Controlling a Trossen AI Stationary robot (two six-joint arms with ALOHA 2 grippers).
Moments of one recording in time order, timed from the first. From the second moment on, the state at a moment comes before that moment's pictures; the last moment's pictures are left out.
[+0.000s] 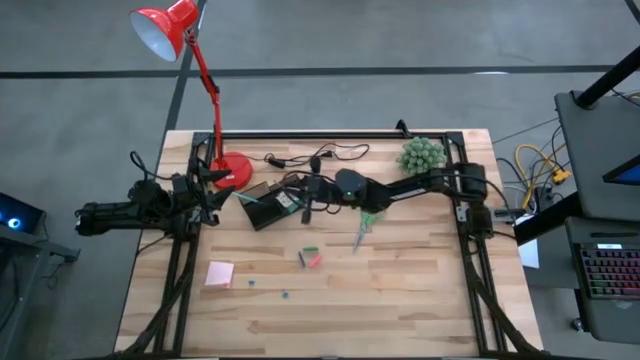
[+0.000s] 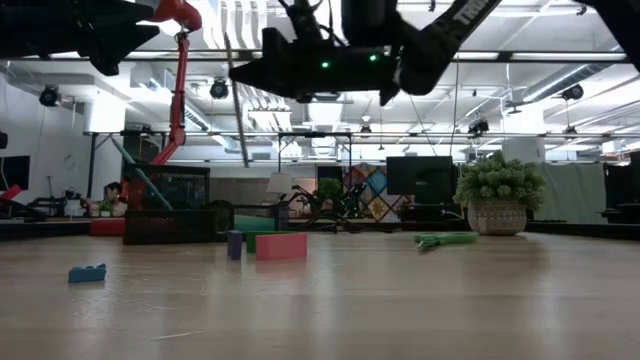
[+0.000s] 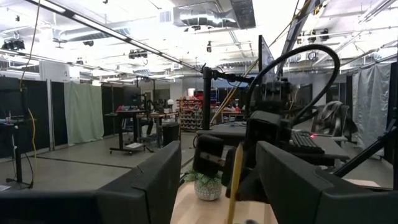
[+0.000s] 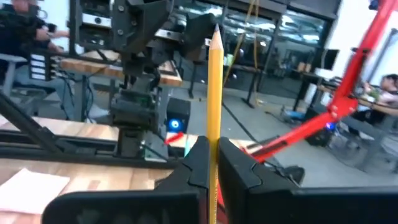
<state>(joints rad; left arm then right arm) 0.00 0.06 0.19 0.16 -0.31 0.11 -0.08 2.01 1.21 0.86 0.04 -0.21</state>
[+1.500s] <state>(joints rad) 0.00 0.06 0.19 0.15 -0.31 0.11 -0.20 2.39 1.69 0.95 -0.33 -0.11</state>
